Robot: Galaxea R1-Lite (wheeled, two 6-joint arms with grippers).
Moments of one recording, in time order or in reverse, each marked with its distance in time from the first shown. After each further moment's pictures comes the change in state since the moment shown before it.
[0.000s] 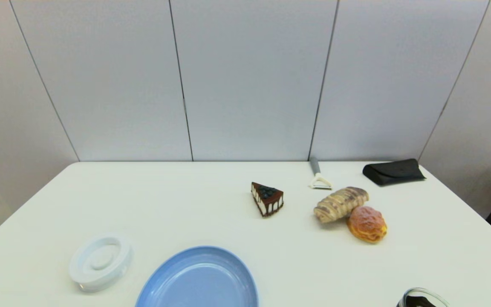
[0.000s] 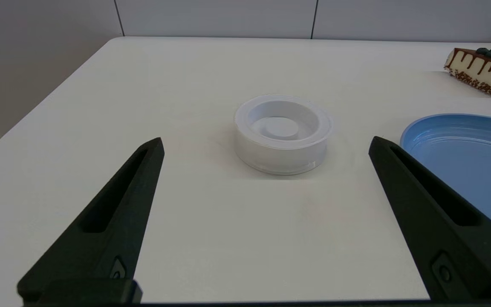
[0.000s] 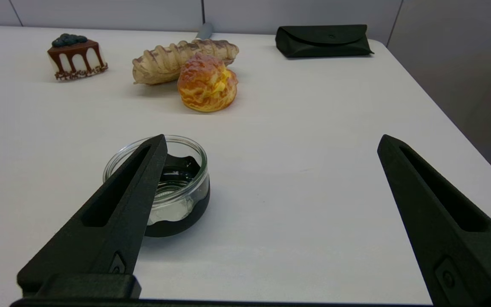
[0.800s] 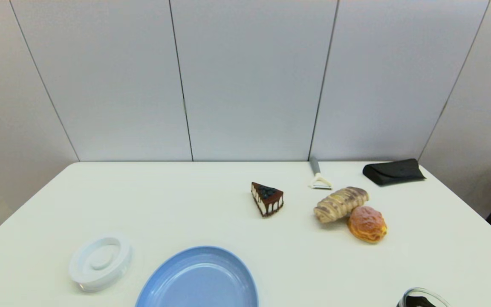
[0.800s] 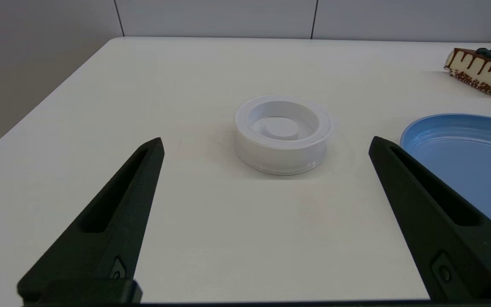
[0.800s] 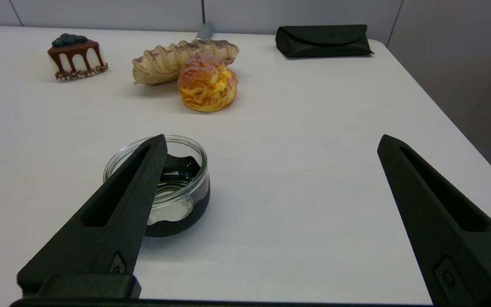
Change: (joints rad) left arm 0.000 0.000 0.000 0.000 0.000 0.000; right arm 0.000 0.000 0.000 0.000 0.000 0.000
